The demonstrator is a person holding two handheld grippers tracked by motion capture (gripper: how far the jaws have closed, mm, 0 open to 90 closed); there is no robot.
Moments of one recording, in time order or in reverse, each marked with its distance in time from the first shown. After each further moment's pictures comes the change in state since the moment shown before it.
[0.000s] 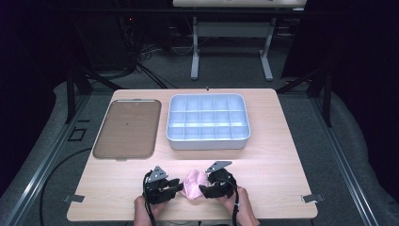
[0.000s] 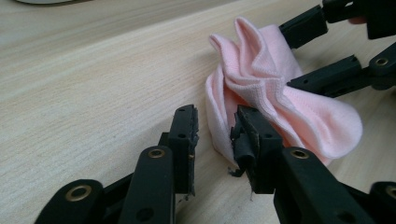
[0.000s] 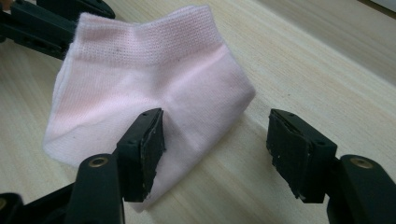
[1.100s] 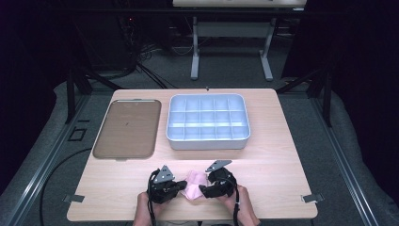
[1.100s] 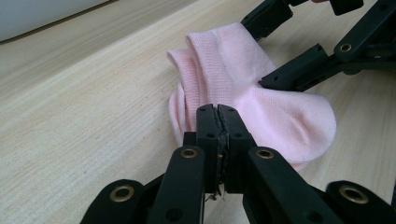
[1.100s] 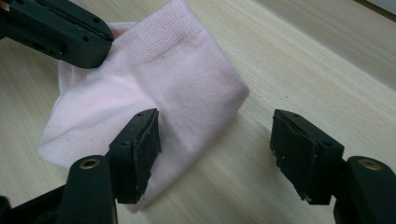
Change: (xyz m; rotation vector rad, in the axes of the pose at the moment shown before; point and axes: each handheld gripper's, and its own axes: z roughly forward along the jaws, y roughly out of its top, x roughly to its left) left arm -0.011 0.010 0.007 0.044 -0.047 0.171; right arm -0.002 0.002 0.001 0.004 0.003 -0.005
